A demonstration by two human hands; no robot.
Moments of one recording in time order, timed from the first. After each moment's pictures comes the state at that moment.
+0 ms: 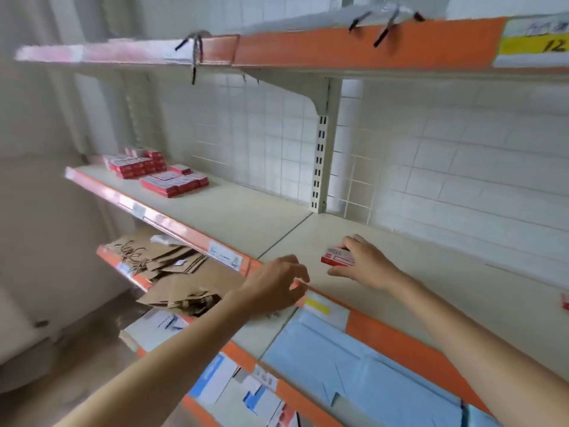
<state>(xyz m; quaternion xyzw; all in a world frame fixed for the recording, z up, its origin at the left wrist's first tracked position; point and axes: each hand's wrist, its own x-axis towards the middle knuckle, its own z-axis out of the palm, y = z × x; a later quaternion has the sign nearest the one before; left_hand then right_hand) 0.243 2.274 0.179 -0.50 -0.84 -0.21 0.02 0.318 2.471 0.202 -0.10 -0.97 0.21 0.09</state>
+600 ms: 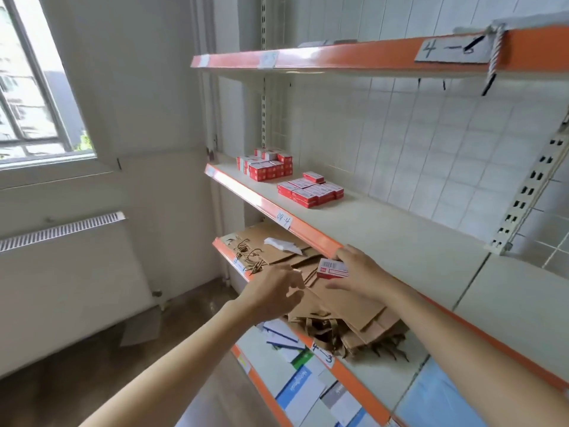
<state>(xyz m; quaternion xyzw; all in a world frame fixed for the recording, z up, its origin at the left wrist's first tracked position) 0.080 2.004 0.165 -0.36 -0.91 -0.19 0.06 0.087 2.211 0.180 0.07 -0.98 0.17 0.03</state>
